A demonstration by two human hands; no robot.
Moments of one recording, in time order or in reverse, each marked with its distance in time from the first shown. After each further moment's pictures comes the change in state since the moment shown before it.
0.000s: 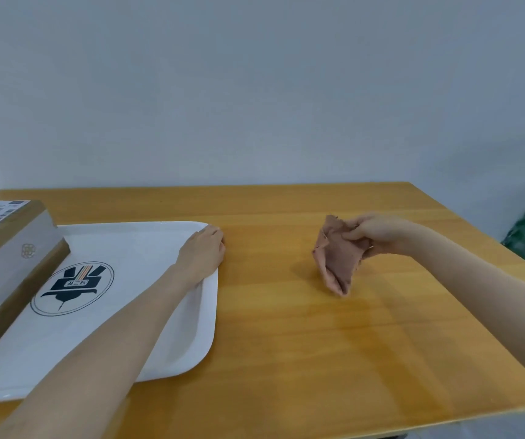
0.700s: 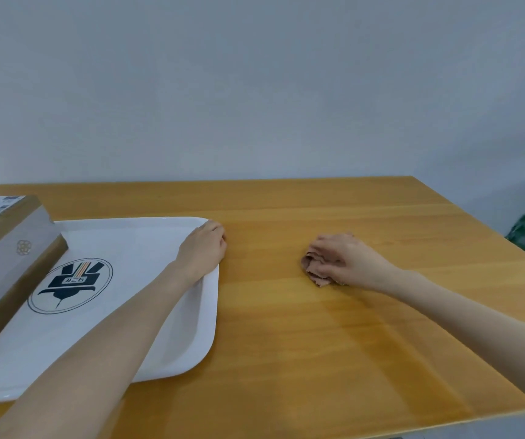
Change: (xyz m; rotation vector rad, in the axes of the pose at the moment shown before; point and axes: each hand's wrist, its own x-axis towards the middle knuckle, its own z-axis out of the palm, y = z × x) left_hand 0.001 -0.002 0.001 -0.023 -0.002 0.002; right_hand 0.010 0.044 0.055 -0.822 0.225 -0.494
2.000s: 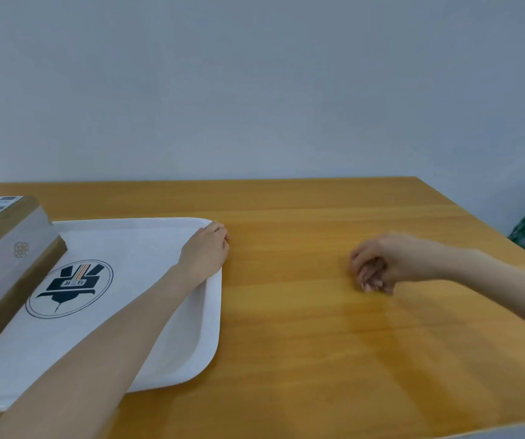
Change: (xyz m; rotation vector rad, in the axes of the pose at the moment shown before) left_hand 0.000 0.003 -0.002 -0.003 -0.013 -0.016; right_hand -0.013 0.032 -0.056 -0.108 -0.334 -0.106
